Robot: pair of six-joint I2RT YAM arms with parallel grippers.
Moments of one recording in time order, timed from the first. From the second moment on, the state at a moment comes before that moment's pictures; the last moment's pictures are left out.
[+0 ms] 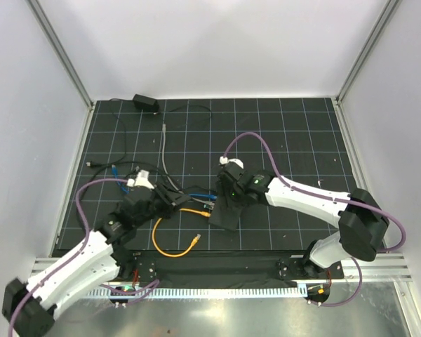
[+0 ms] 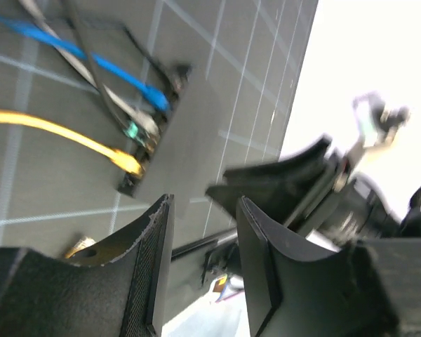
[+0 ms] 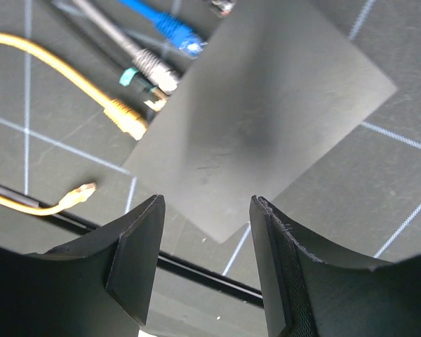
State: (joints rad) left arm -0.61 0.65 0.41 -0.25 0.03 -1.31; right arm 0.94 1.47 1.03 -0.64 0.12 0.63
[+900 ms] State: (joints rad) left arm -1.06 1.07 0.31 0.19 -0.41 -1.55; right arm 0.86 1.51 1.01 -0.59 0.04 0.57
